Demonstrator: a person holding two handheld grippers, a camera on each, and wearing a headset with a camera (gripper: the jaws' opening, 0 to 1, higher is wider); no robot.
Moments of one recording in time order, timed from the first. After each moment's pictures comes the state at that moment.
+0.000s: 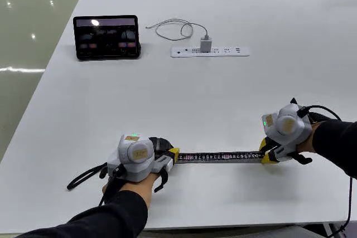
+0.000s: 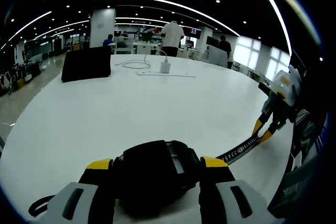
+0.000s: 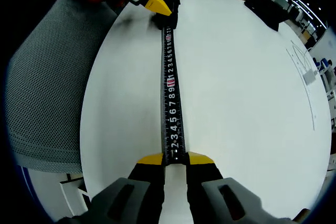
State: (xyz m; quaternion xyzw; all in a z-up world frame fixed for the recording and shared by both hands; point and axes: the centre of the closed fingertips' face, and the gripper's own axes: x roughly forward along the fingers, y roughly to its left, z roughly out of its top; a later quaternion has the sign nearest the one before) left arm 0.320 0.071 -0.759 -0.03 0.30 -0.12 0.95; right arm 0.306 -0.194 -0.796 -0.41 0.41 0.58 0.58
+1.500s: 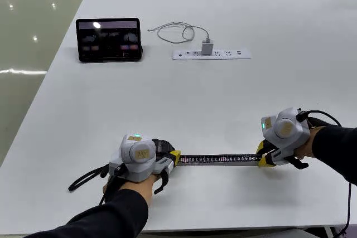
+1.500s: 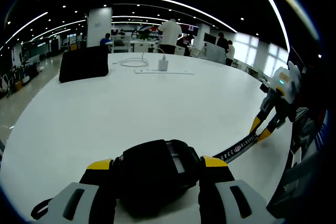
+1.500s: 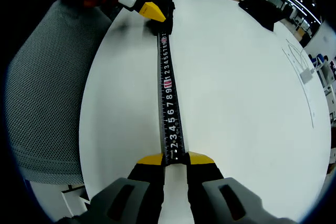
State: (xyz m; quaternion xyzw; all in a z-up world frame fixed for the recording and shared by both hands) left arm 0.321 0.070 -0.760 -0.02 0.31 -0.13 0.94; right arm 0.307 -0.181 -0.796 -0.40 0.41 0.57 0.60
